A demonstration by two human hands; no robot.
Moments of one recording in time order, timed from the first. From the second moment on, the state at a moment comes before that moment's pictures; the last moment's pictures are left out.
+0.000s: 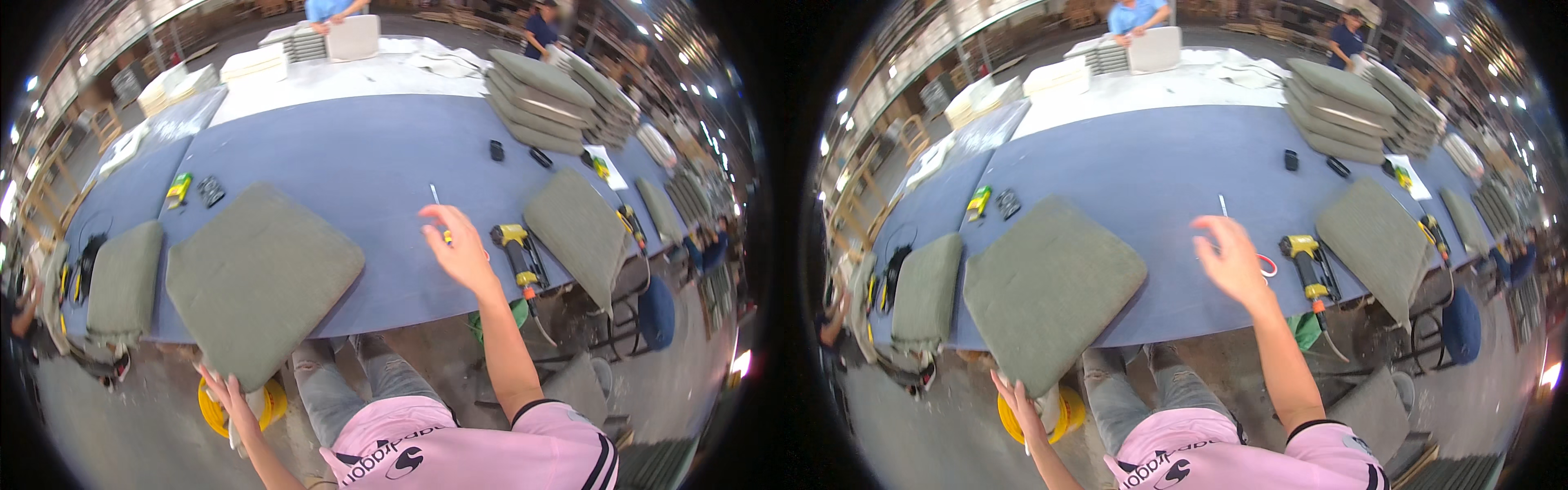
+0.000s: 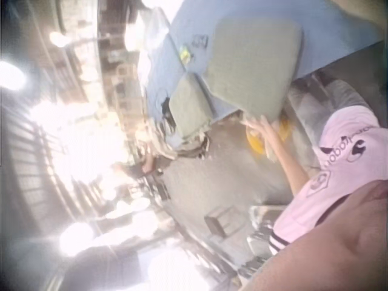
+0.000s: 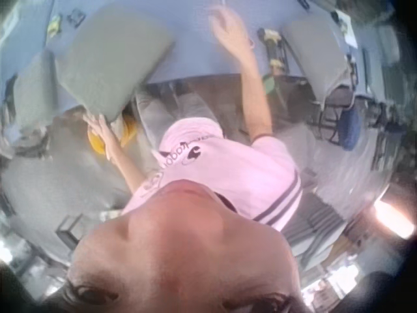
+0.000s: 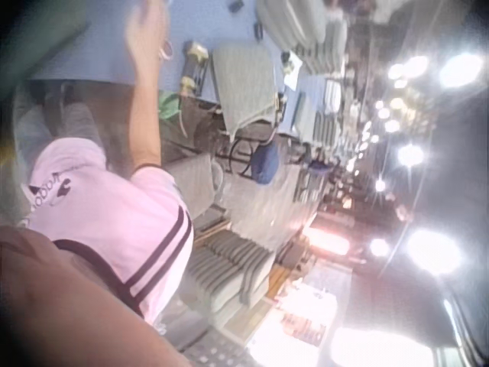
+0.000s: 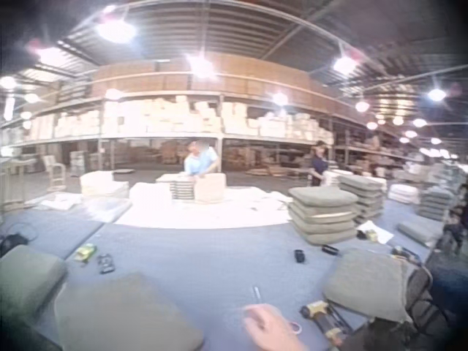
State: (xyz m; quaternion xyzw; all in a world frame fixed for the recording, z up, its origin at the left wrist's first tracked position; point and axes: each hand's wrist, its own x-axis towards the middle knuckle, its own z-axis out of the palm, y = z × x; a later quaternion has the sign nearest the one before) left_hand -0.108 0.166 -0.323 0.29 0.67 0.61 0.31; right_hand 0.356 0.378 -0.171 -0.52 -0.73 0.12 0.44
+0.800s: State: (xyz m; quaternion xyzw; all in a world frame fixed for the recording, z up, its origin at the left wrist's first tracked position) left_hand -0.144 0.271 -0.321 0.44 0.81 0.39 -0.04; right_hand 0.179 0.330 -0.212 -0.33 -0.90 0.17 0.25
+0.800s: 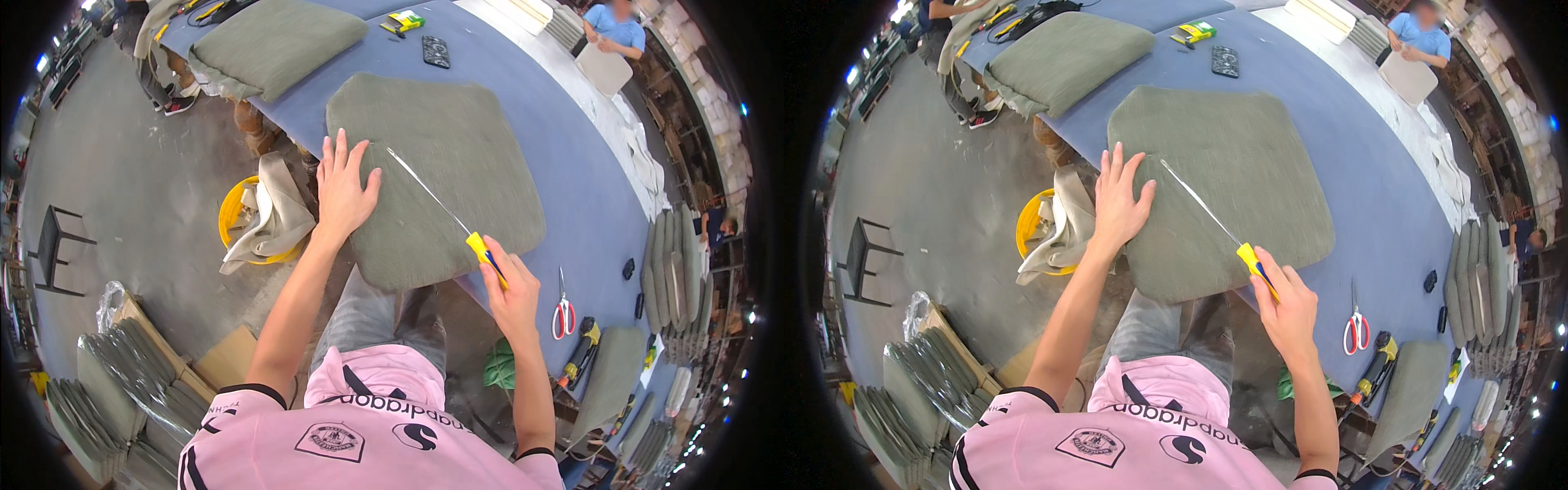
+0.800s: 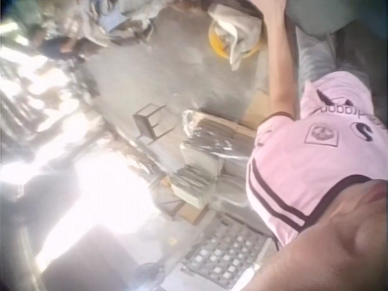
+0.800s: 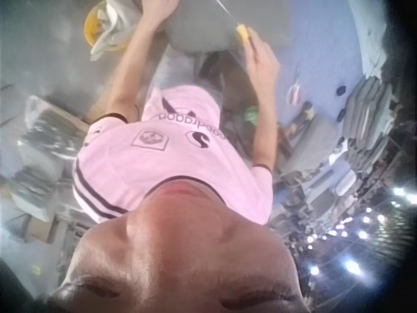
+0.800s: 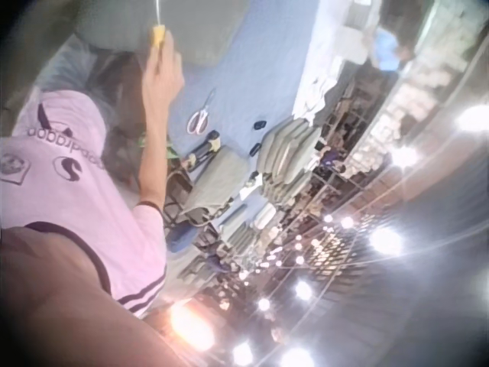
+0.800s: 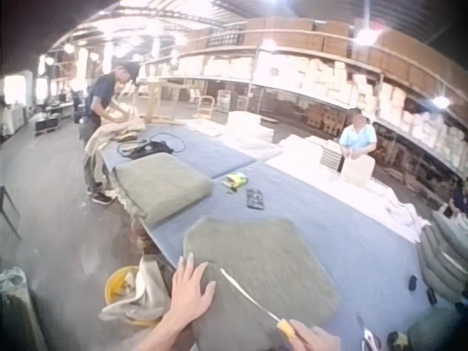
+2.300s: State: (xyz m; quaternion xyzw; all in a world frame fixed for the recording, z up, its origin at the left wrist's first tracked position) left_hand -0.140 0.272 -0.324 0.38 0.79 0.48 0.05; right_hand 0.139 0.367 -0.231 -0.28 -0.91 0.22 0.21
